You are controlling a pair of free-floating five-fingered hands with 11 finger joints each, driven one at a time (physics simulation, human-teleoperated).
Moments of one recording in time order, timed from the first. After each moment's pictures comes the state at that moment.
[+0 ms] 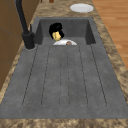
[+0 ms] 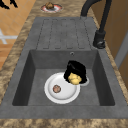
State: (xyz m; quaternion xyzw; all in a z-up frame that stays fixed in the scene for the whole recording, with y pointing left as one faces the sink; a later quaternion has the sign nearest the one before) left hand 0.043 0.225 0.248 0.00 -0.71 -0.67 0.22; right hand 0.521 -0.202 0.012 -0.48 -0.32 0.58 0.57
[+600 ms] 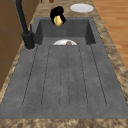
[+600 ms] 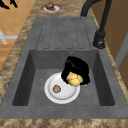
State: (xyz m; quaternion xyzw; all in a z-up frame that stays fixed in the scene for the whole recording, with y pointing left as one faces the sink) left hand 0.043 0.225 0.248 0.00 -0.71 -0.67 0.22; right hand 0.509 -0.274 0.108 -0.48 -0.32 0.58 0.58
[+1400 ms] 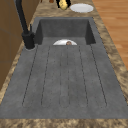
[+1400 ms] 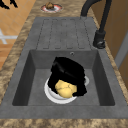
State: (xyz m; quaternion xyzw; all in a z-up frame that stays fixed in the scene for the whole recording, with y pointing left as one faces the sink) left hand 0.043 0.225 0.248 0.00 -0.71 -0.67 0.22; right hand 0.466 -0.376 0.201 -0.47 -0.33 0.58 0.58
